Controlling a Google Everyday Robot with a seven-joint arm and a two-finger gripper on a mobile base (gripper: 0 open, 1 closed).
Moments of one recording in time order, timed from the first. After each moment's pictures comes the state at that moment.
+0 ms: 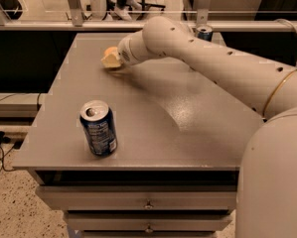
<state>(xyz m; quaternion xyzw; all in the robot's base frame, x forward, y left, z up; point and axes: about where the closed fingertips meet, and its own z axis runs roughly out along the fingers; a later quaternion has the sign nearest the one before) 0.768 0.090 0.852 -0.40 0.78 0.17 0.46</state>
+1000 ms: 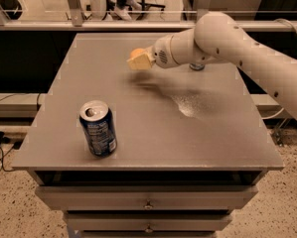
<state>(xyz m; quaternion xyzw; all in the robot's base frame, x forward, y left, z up) 0.709 0.003 0.879 -0.37 0.78 0.24 0.45</state>
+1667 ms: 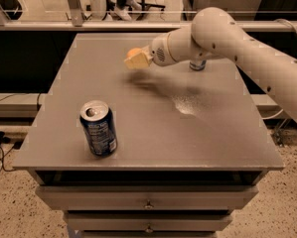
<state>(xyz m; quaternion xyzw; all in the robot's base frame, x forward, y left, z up) 0.713 0.005 0.877 -0.38 0.78 0.25 0.44</state>
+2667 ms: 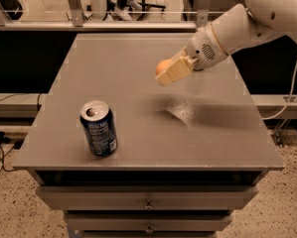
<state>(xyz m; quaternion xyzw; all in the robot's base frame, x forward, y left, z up) 0.588 -0.071 0.909 -0.48 0.78 0.28 0.30</state>
